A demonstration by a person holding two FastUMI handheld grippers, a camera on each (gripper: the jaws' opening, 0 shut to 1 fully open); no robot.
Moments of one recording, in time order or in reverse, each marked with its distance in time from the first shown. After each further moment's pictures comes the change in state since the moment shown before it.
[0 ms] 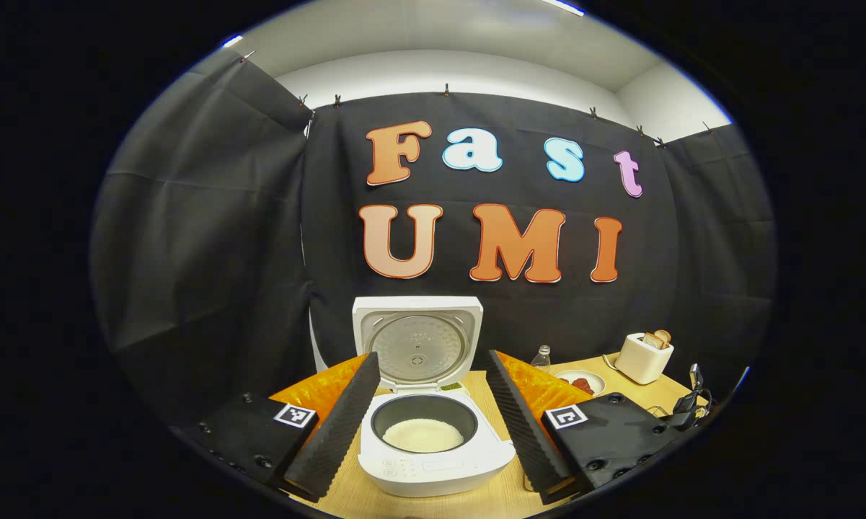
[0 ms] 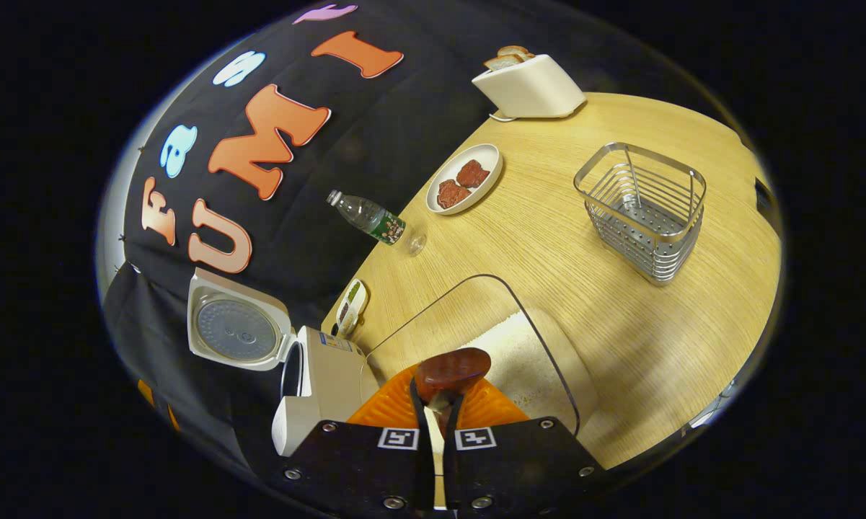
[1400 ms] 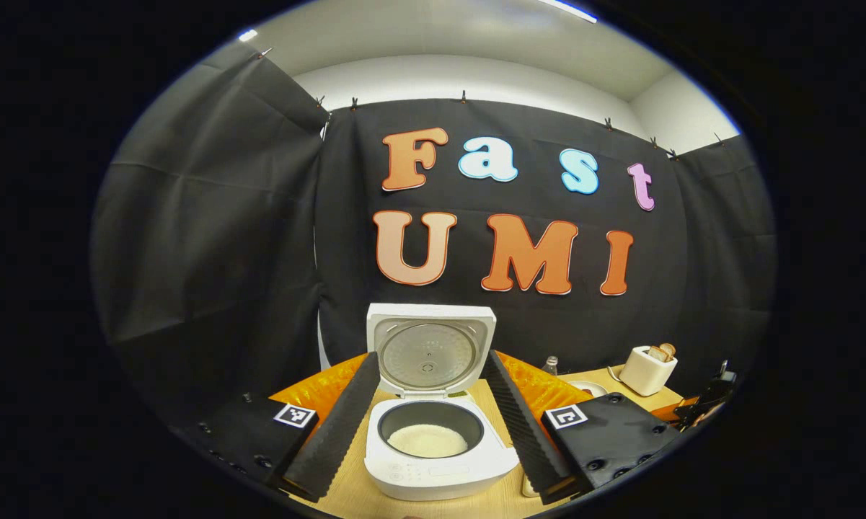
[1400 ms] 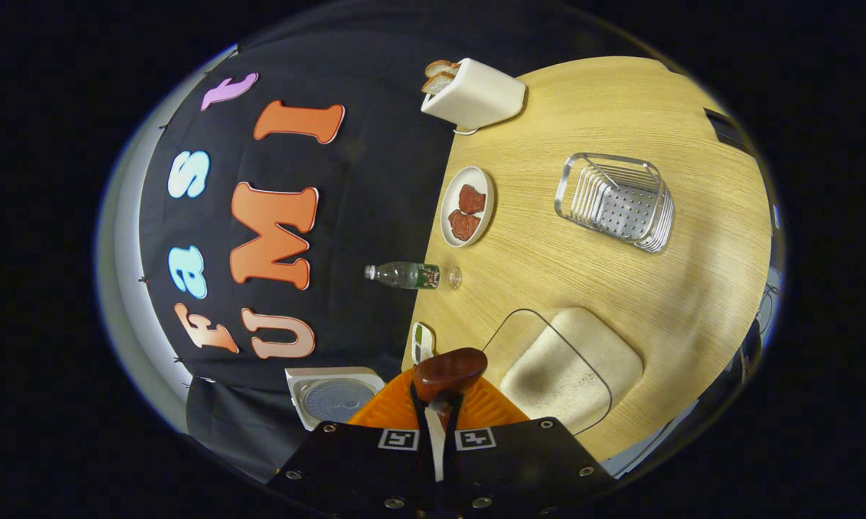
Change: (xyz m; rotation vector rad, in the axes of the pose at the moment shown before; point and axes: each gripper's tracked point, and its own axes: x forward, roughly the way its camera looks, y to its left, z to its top) left arm 0.001 0.022 0.007 -0.040 -0.035 0.045; right arm -0.066 0.049 0.071 0.407 -0.040 0.174
